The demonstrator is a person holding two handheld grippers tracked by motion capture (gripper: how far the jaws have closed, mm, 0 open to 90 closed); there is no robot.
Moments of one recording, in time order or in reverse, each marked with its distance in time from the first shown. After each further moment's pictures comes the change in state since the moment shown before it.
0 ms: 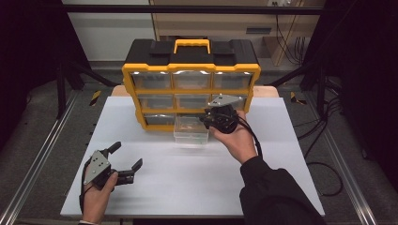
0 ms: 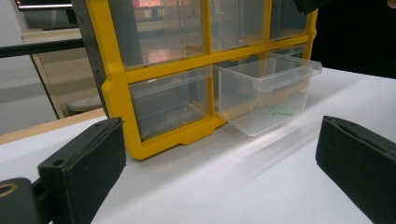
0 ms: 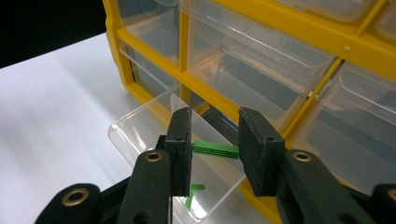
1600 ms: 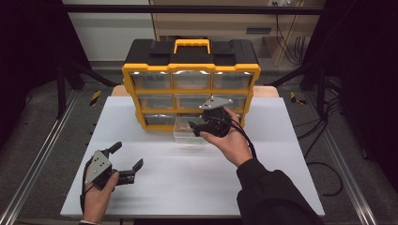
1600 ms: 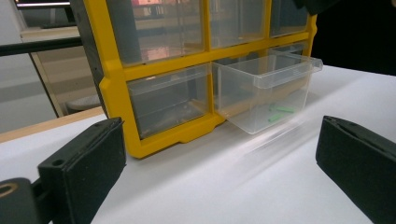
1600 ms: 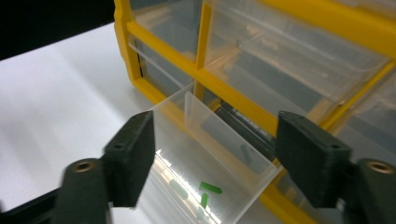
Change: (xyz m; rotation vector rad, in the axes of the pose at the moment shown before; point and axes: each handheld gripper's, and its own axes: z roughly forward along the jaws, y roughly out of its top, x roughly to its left) left arm -0.001 -0.001 0.002 0.011 -0.002 0.003; right arm 0.019 0.004 0.008 0.023 -0.014 -0.014
